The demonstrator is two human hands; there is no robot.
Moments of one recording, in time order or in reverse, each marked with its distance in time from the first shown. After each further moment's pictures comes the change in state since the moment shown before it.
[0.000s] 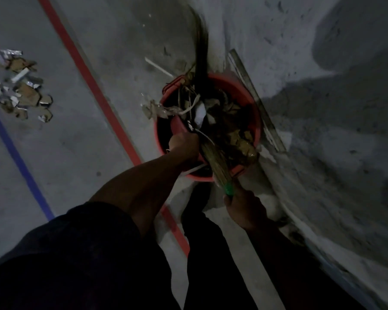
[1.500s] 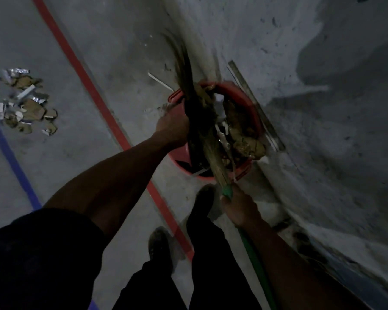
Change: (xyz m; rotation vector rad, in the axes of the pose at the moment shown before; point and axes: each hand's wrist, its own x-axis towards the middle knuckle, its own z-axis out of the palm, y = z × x) left_hand -0.043 -0.052 -0.060 0.028 0.269 0.123; right_hand -0.025 -0.026 0.028 0.319 -0.075 0.061
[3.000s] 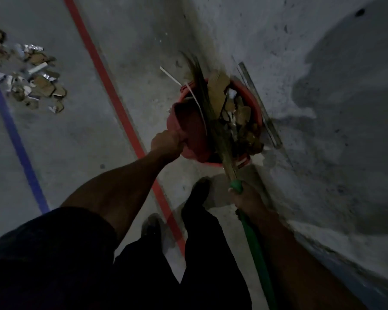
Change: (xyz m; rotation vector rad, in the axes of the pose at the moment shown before) left_hand -0.079 -0.055 0.085 -0.152 0.089 -0.022; right_hand -0.021 0.040 0.029 0.032 0.150 0.013
